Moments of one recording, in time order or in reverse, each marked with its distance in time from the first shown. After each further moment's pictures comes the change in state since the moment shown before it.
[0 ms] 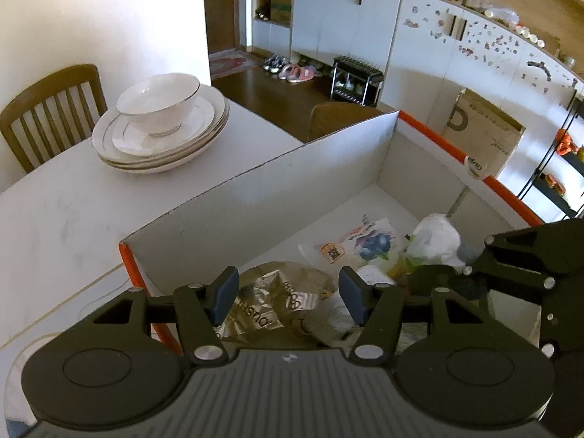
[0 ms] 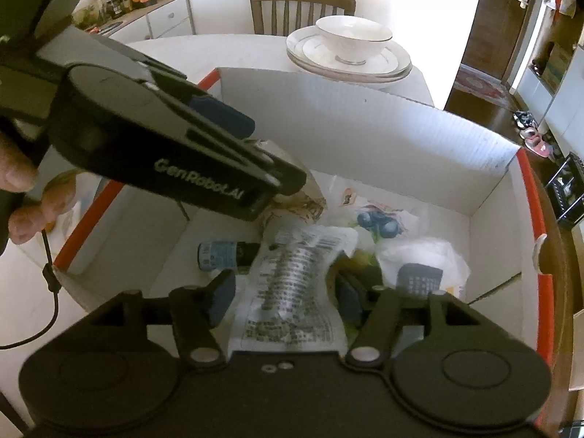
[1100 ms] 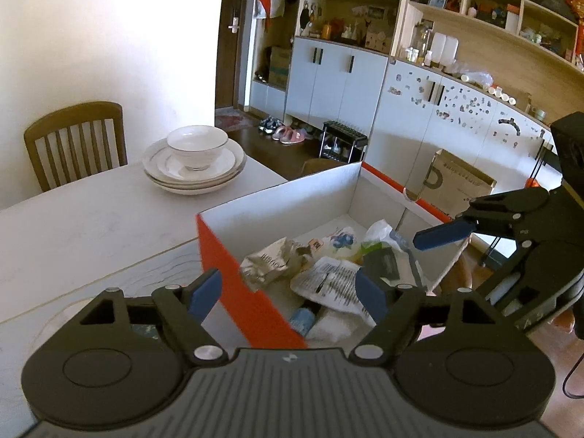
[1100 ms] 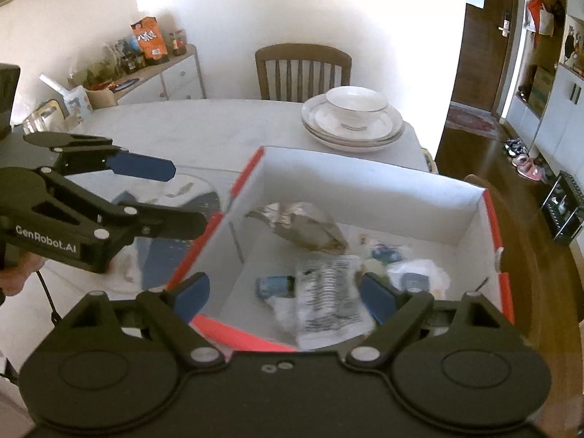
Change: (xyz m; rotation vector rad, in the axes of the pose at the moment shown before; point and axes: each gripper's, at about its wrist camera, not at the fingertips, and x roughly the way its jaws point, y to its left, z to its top) left arm -0.136 0.022 -0.075 -0.052 -0.224 -0.050; right arm -0.080 0.043 -0.006 0.045 -0.184 0.015
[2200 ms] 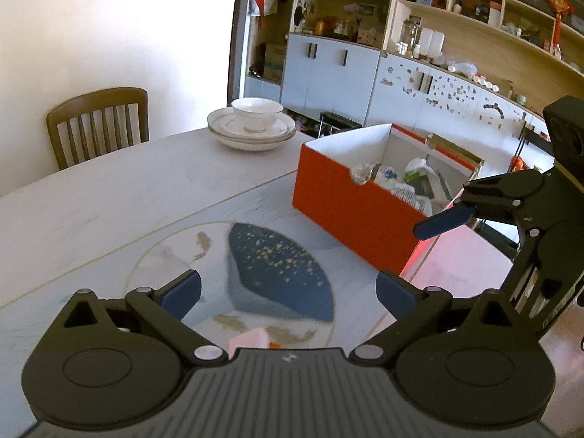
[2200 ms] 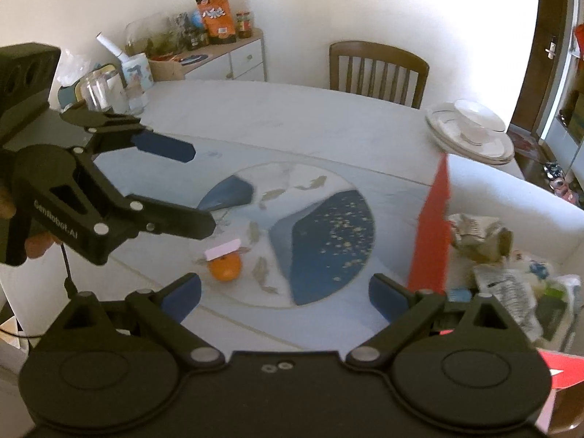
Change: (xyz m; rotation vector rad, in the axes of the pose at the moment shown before) left arm -0.096 0.139 -0.093 0.038 0.012 -0.052; right arm 0.053 0.183 -0.002 -0.103 0.028 0.061
